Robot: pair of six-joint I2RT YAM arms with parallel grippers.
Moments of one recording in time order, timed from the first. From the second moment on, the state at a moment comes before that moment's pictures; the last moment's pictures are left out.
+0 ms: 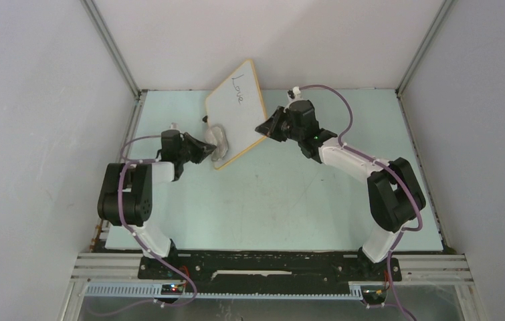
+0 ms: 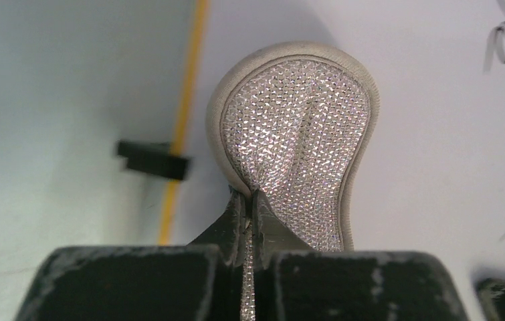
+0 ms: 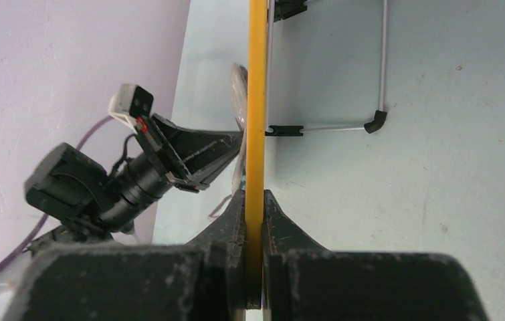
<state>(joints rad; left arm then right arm) -0.03 1.71 0.71 0.45 0.38 -1.01 0.56 1.75 1.24 0.13 -0.22 0.87</state>
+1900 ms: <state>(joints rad) -0.25 2.01 1.58 0.16 0.24 -0.72 0.63 1.73 1.24 0.10 -0.12 0.86</state>
